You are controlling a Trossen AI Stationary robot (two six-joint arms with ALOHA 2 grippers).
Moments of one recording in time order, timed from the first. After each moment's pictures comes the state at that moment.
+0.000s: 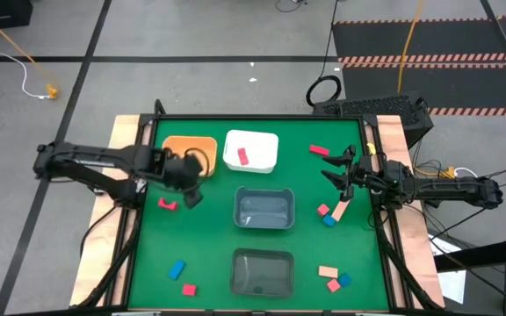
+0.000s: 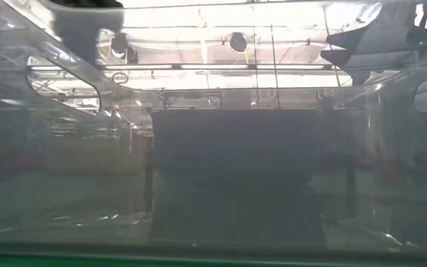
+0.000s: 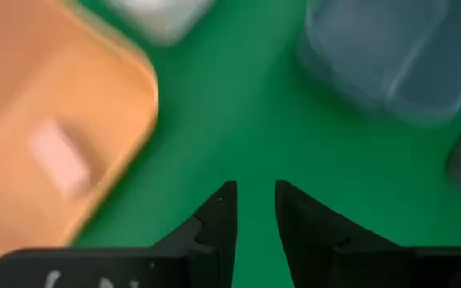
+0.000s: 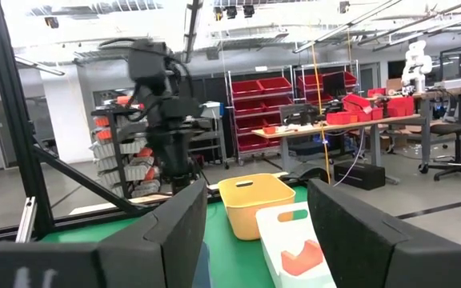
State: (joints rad) left arm -0.05 1.17 1.05 -1.06 -0.12 -0.62; right arm -0.13 0.37 0.02 0.57 0.08 0.11
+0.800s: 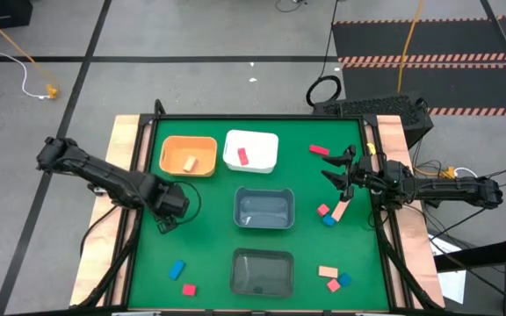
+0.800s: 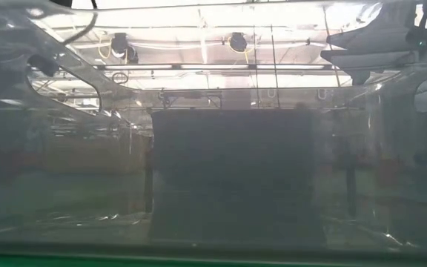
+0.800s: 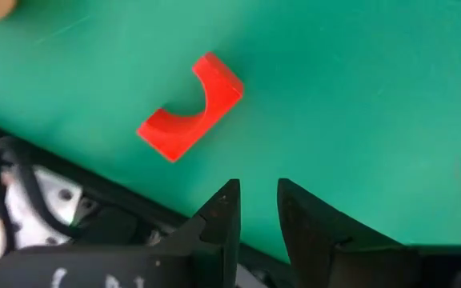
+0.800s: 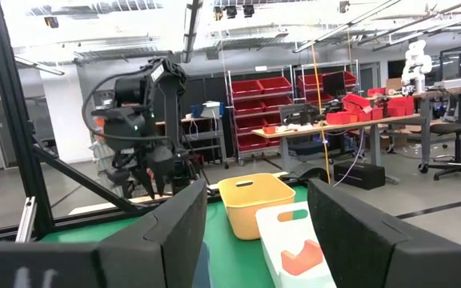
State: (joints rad) left arm -0.31 1.19 0.80 -1.26 0.06 -0.83; right arm -0.13 0.37 0.02 0.57 0.08 0.11
